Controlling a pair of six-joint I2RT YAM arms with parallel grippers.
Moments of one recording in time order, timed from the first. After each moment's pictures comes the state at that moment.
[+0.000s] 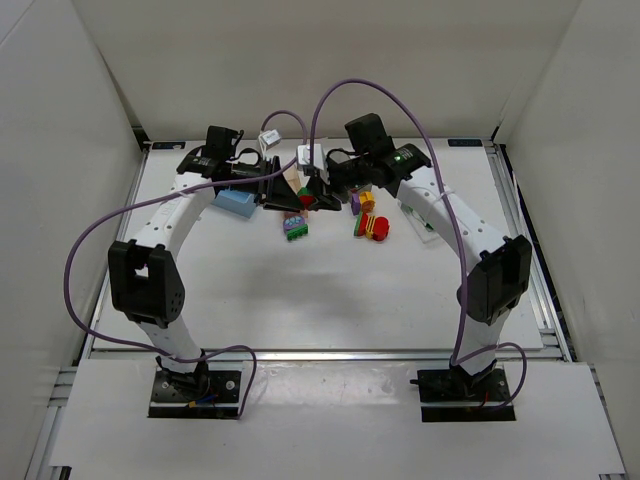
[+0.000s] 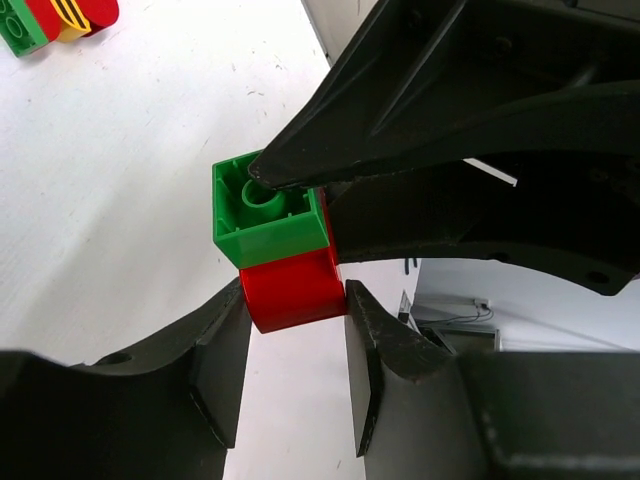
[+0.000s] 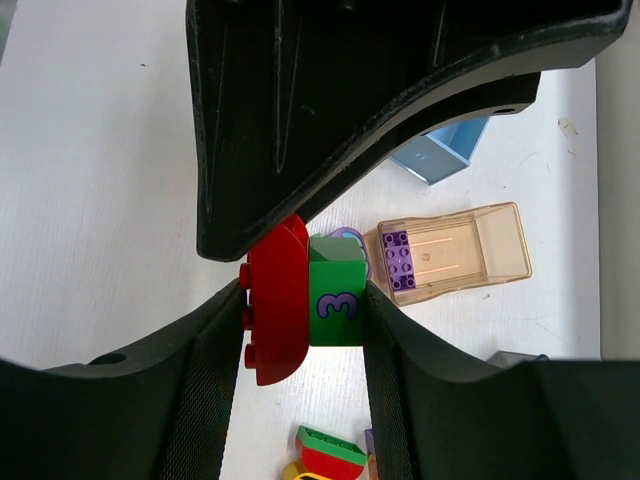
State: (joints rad) left arm -0.23 1.73 1.56 -0.70 1.18 -0.25; right arm 0.64 1.82 1.86 -0.76 -0.77 -0.87
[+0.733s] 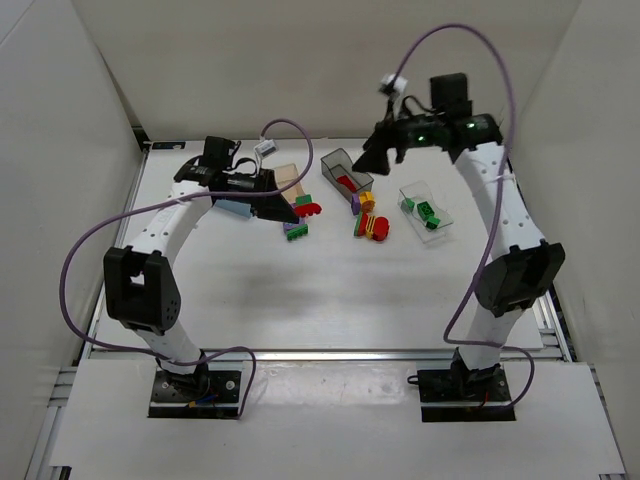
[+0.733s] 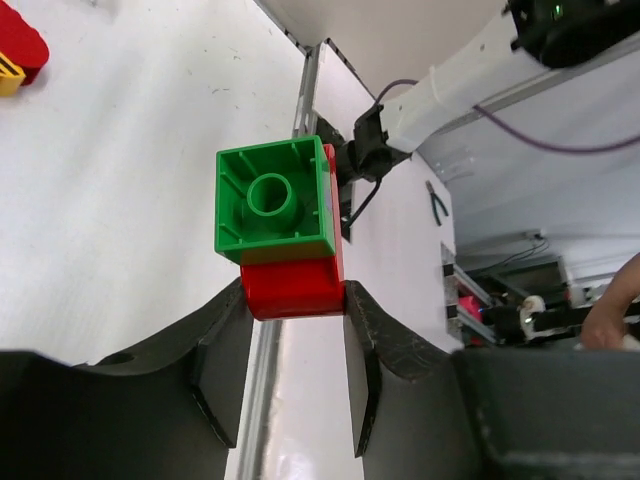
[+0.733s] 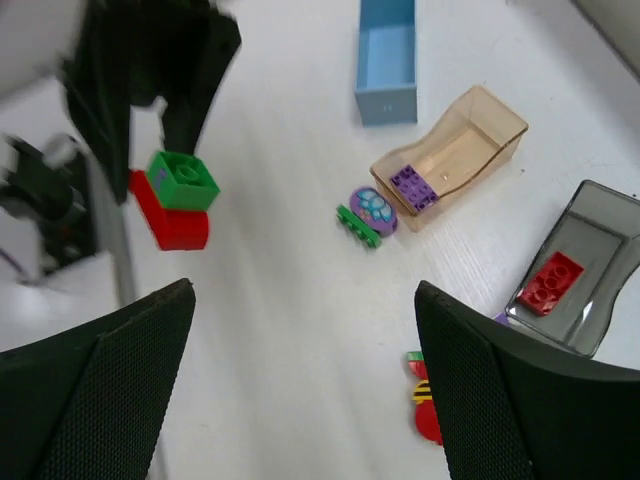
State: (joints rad) left arm -0.21 1.68 1.47 -0.71 1.35 0.05; right arm 0.34 1.80 2.01 -0.84 -0.94 -0.33
